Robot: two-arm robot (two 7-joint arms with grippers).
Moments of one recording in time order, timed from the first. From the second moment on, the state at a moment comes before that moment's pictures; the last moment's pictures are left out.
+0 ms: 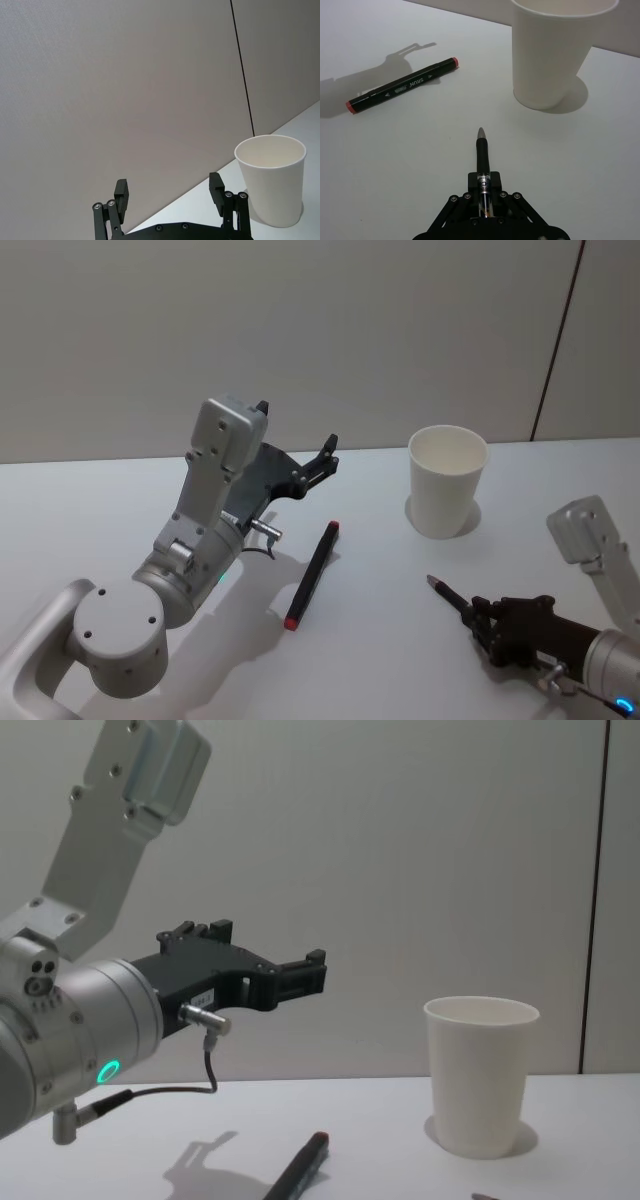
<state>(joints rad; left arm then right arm) -0.24 0.38 0.45 -1.63 -0.20 0.01 -0.01 -0.05 0.44 -0.27 -1.80 0.27 0.50 0.38</state>
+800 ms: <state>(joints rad) -0.24 0.38 0.45 -1.63 -0.20 0.01 -0.01 -0.05 0.44 -0.27 -1.80 0.29 0.41 0.42</state>
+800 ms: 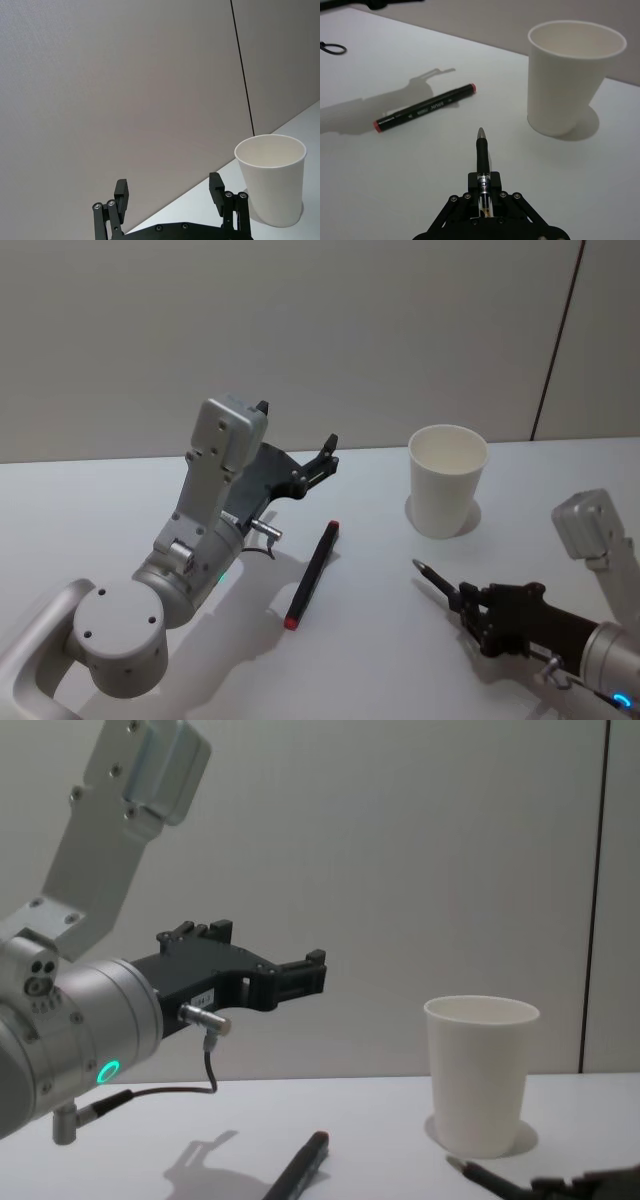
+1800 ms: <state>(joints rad) -0.24 0.38 0.45 -1.63 -0.20 0.01 -0.01 -0.01 0.43 -0.24 -1.76 0.32 -0.06 0.44</state>
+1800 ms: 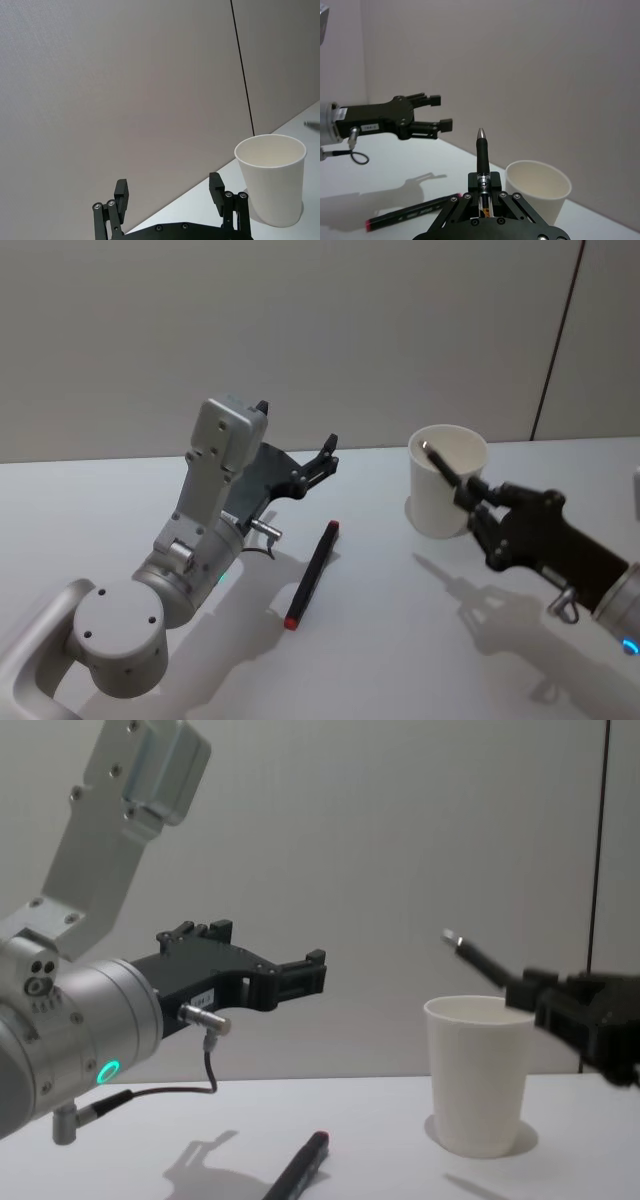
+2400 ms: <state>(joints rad) -0.24 0.38 0.45 -1.63 -0.20 0.01 -0.01 0.13 0.35 -0.23 -1.61 0.23 -0.29 0.36</state>
